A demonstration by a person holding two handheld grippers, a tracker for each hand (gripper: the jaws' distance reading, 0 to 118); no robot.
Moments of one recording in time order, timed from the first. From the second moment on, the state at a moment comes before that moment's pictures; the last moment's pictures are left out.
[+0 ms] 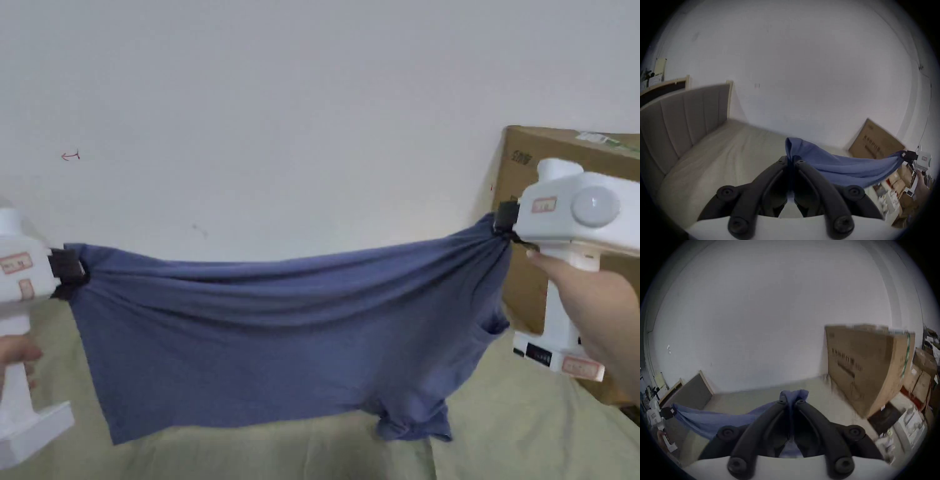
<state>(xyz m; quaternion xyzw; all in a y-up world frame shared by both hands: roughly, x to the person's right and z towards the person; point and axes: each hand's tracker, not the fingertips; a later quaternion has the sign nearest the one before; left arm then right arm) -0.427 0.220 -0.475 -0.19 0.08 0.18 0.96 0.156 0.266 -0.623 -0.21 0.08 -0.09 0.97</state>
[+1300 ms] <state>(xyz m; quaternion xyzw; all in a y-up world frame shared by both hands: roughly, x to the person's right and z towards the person) -0.366 0.105 -0.207 -0.36 0.01 0.23 0.90 0.241 0.066 -0.297 -0.42 0.05 -0.11 0.90</state>
